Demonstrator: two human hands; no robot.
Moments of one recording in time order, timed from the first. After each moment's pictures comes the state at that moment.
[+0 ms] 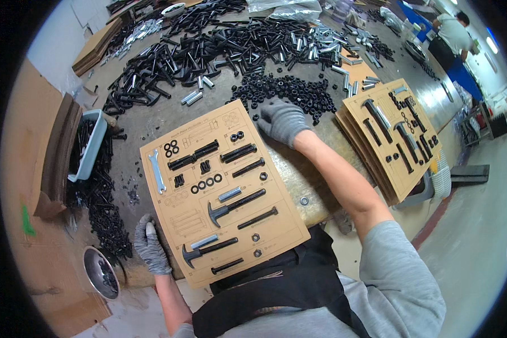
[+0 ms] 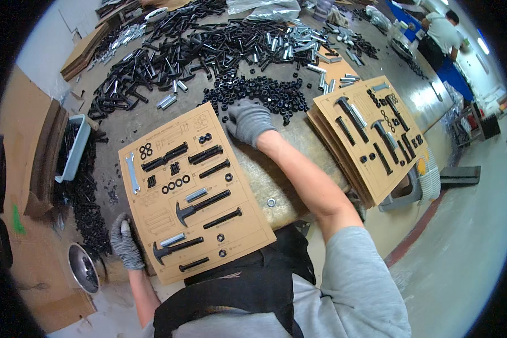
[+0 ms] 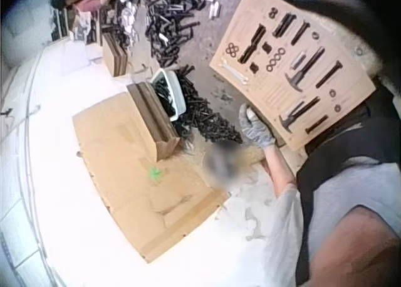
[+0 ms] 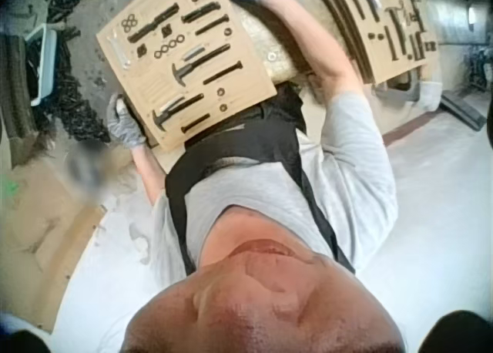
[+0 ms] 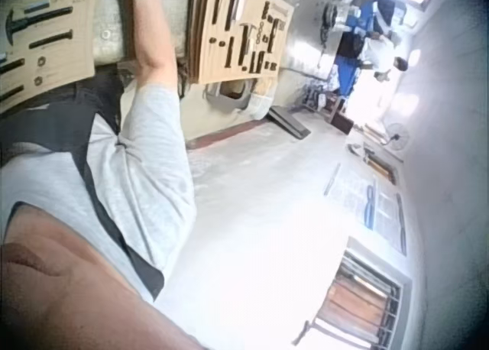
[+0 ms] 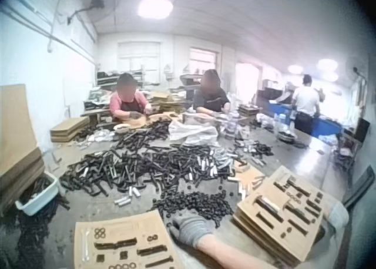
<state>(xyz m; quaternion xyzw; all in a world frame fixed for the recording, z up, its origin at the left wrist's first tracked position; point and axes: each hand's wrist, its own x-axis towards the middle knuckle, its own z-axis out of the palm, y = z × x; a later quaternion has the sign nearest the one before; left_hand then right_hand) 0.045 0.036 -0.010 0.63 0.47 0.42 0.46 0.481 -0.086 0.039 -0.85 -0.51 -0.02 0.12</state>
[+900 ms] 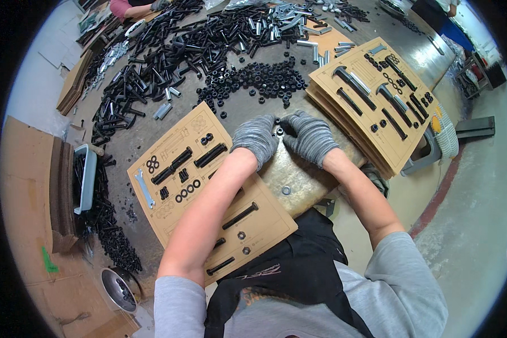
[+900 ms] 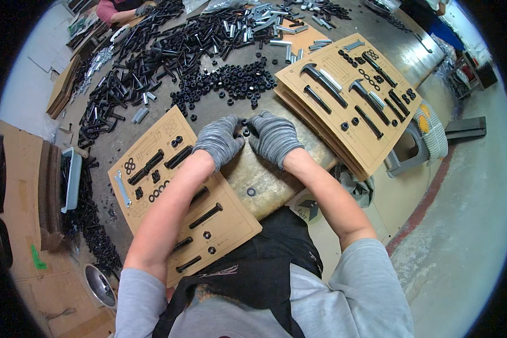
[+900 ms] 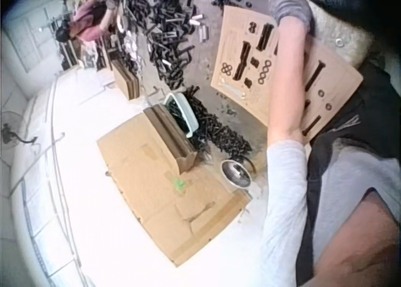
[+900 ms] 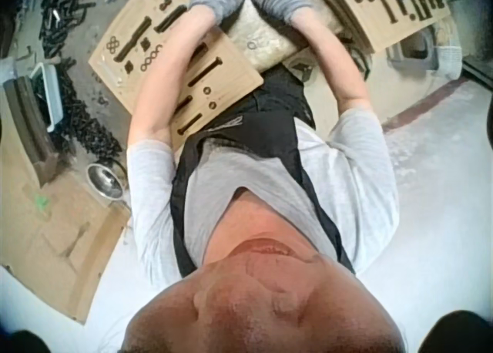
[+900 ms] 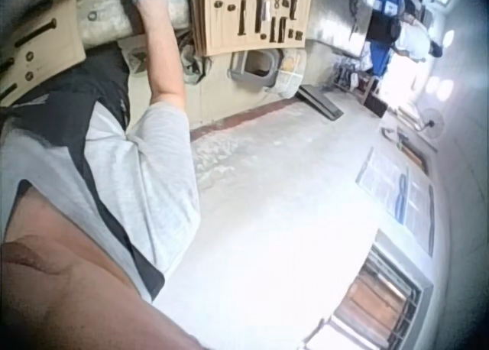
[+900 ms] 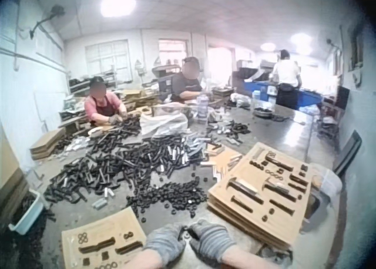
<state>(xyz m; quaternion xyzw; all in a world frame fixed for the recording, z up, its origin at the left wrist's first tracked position) 0.403 -0.072 0.056 0.97 0.09 -0.06 0.20 0.469 -0.222 0.033 -0.89 -0.40 0.03 0.21</state>
